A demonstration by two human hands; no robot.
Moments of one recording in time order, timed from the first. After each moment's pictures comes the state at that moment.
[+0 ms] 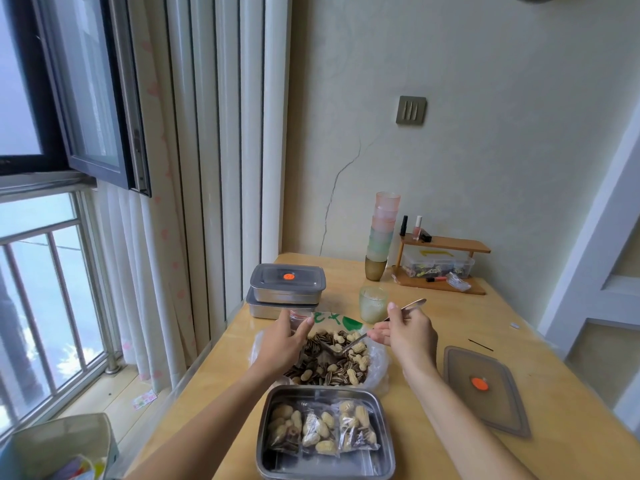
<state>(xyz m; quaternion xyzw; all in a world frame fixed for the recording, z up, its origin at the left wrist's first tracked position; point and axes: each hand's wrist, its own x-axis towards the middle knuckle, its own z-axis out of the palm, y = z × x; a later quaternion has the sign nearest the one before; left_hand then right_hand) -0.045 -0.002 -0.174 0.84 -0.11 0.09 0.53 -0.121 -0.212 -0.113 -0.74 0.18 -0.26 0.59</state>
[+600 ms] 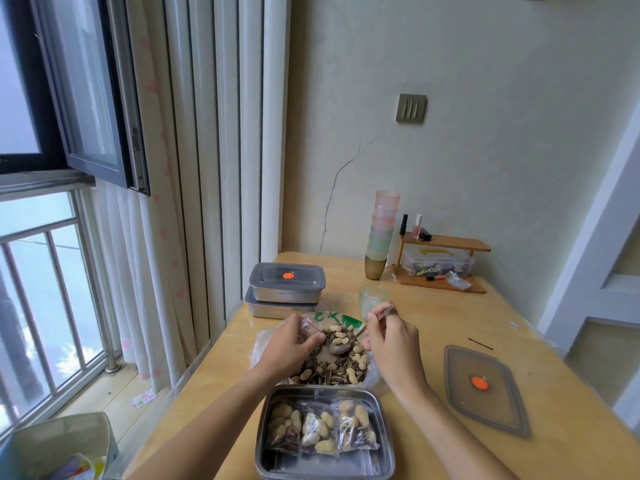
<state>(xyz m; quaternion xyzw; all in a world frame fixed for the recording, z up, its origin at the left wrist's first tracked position) -0.039 -0.006 -0.183 0.88 -0.16 0.08 0.44 -0.123 -0.203 -0.136 -0.86 -0.01 -0.35 0.36</state>
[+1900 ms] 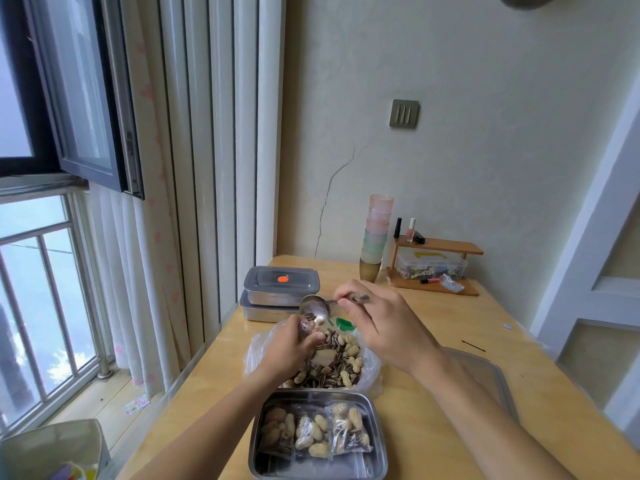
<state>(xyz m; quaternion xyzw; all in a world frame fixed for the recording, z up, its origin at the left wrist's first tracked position) -0.043 -0.021 -0.175 0.86 -0.15 0.07 0.48 -0.160 -0.196 -0.044 -0.87 -0.30 -0.32 0.22</state>
